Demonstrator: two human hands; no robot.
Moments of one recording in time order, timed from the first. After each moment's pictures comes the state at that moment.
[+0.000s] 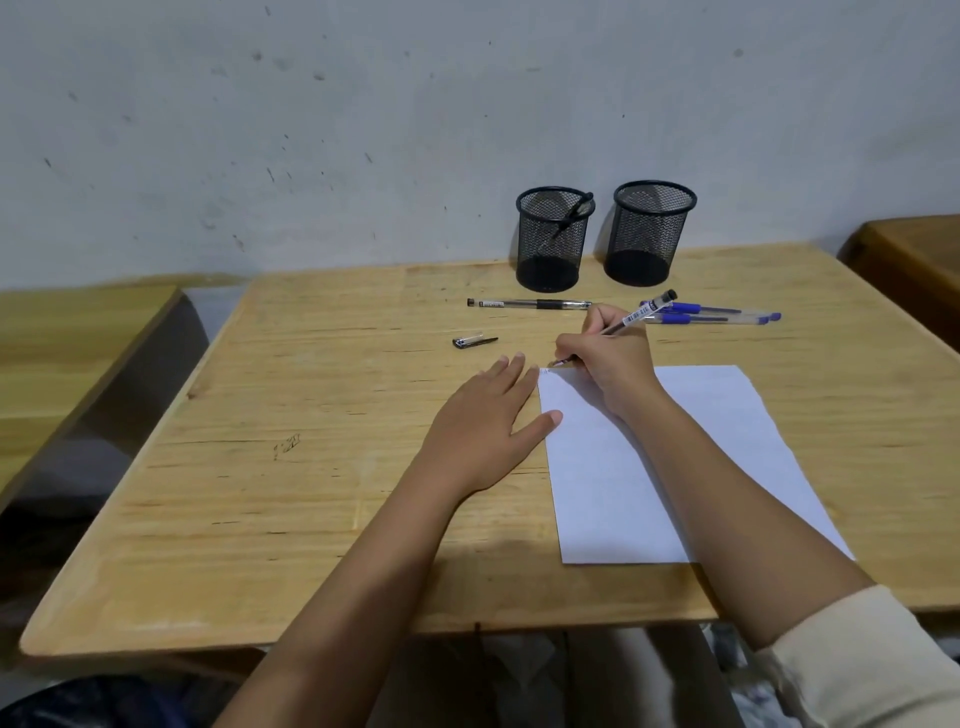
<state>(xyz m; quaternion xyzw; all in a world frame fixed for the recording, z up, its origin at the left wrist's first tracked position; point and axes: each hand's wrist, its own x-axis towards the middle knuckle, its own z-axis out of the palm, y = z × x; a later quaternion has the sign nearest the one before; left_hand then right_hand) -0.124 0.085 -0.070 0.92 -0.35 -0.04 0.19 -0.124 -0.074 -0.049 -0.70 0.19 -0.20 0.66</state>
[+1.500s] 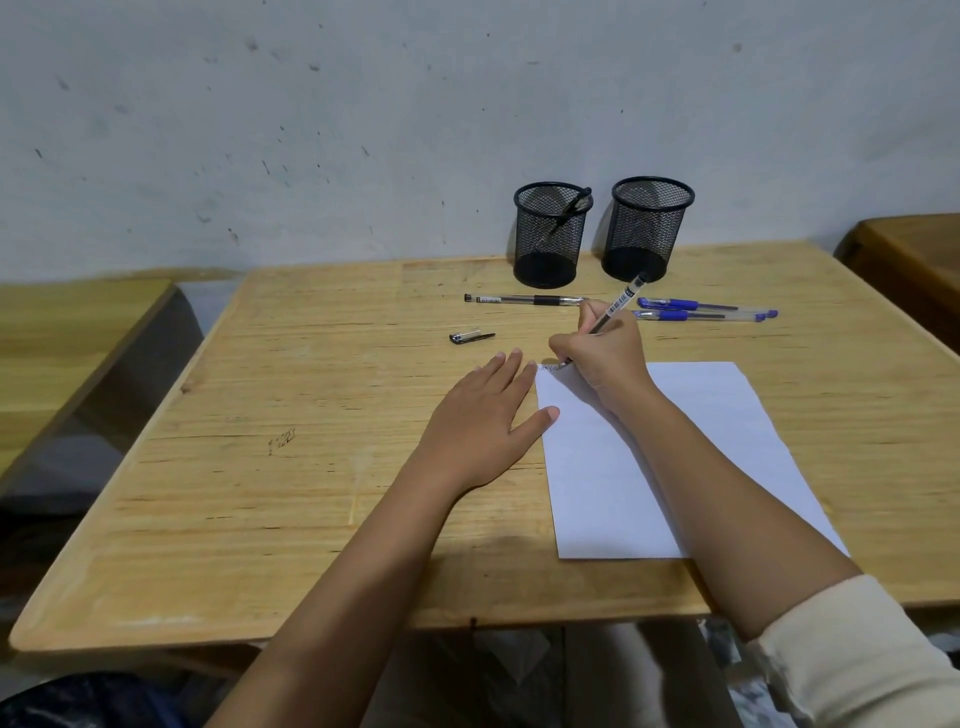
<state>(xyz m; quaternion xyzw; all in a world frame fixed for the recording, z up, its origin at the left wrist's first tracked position) -0.125 0.084 -0.072 0.92 -0.35 -0.05 0.16 -0.123 -0.071 -0.050 -0.76 0.19 -0.20 0.59</state>
